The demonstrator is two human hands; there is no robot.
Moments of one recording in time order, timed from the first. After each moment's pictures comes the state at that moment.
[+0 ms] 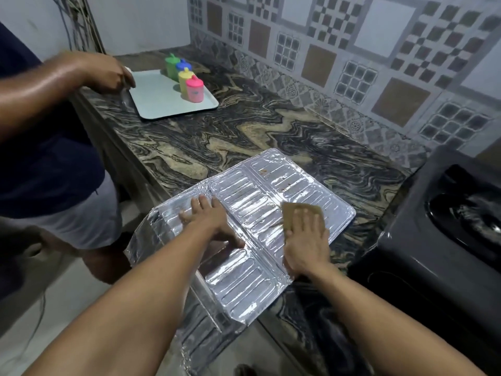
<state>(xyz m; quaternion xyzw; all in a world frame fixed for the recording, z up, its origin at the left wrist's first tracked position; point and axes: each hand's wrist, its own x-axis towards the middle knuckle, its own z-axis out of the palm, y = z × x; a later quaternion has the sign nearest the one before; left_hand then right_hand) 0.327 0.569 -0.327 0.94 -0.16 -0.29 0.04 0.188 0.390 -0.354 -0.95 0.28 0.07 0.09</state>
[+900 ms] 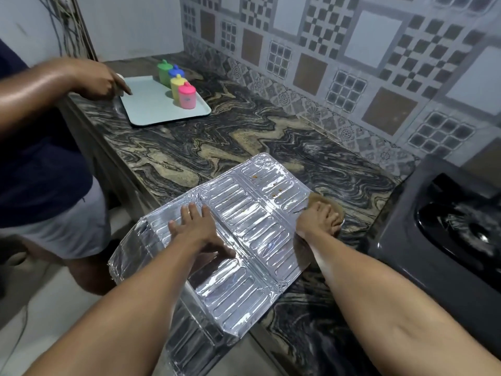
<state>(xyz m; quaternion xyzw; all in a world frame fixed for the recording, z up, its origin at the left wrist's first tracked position) 0.332 0.571 -0.340 0.94 -0.15 -0.28 0.05 0.248 0.333 -0.336 -0.84 0.51 0.07 0.17</state>
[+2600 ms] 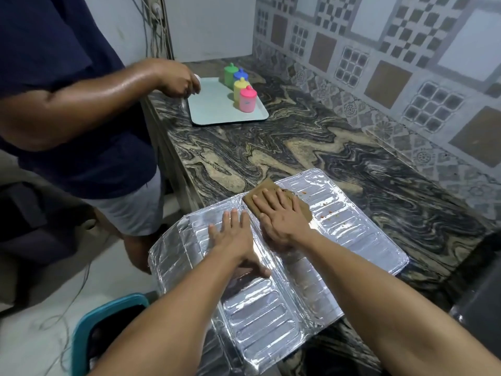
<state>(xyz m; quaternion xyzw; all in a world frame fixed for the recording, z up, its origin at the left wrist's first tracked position) 0.327 0.566 -0.331 0.95 -0.13 -0.28 0.05 0.348 0.408 -0.363 -0.99 -0.08 0.06 0.03</state>
